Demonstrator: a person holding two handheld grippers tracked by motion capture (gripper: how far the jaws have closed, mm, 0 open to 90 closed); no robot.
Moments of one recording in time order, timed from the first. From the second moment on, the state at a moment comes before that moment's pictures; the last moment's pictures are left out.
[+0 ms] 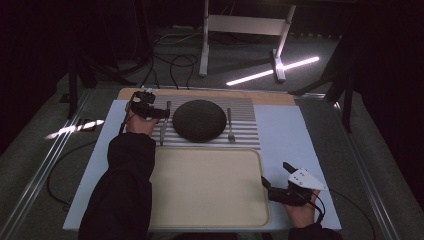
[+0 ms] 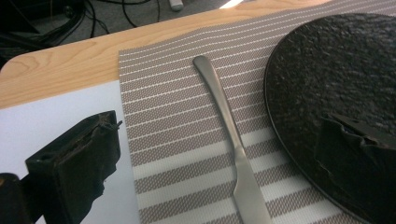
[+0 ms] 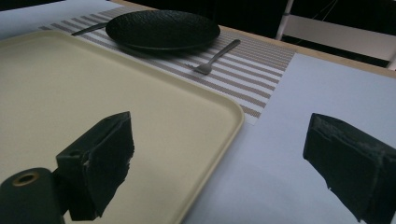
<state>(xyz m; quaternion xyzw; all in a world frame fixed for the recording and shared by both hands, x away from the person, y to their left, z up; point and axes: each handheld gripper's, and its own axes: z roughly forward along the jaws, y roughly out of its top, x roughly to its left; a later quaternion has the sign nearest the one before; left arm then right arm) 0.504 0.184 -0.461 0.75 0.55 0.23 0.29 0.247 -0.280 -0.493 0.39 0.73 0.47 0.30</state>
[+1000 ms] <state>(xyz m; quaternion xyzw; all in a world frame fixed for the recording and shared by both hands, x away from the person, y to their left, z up) 0.527 0.165 -0.496 0.74 0.60 0.17 0.26 0.246 -0.282 -0.493 0.39 0.74 0.47 0.30</state>
